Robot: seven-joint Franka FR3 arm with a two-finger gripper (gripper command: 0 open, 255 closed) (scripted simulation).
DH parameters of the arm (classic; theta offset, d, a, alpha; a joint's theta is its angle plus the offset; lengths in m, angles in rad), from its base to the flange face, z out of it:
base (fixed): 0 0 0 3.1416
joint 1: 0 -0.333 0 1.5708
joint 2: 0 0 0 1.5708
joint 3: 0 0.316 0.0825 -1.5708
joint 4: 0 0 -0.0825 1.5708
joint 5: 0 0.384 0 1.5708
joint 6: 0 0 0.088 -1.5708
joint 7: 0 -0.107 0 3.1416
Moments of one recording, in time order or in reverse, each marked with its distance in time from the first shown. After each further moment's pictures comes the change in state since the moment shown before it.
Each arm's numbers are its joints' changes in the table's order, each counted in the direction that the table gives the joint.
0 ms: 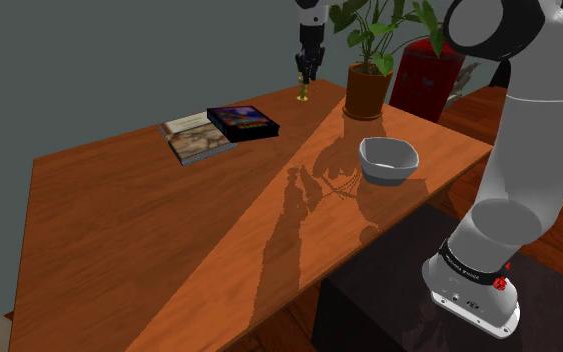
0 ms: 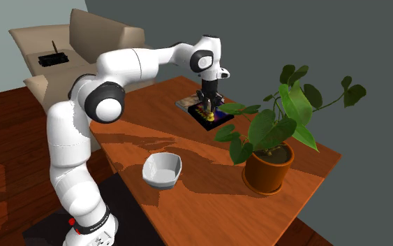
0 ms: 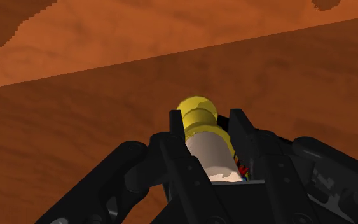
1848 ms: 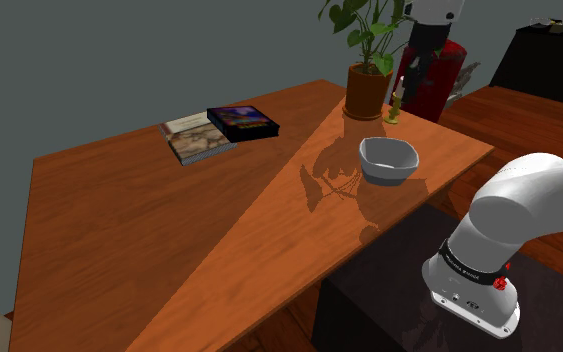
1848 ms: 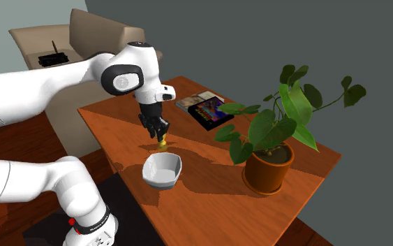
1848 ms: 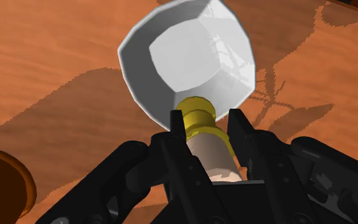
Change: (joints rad) arm 0.062 -1.062 -0.033 0.969 -0.116 -0.087 0.056
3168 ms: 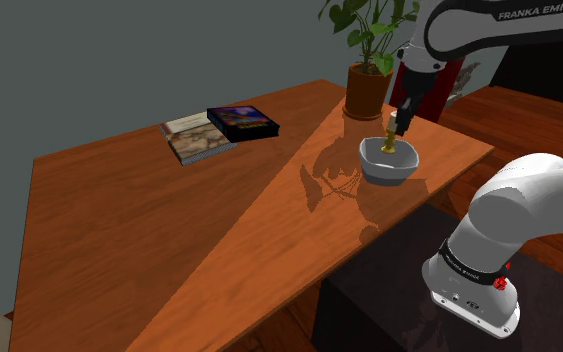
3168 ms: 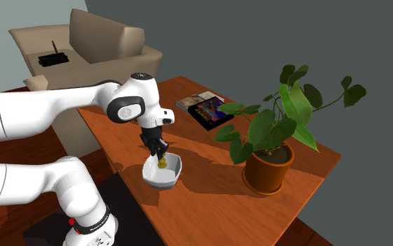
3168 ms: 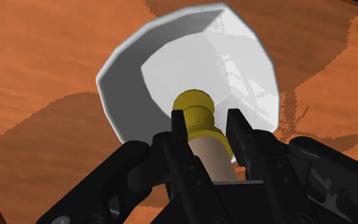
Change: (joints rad) arm 0.013 -0.061 -0.018 0.270 -0.023 0.208 -0.008
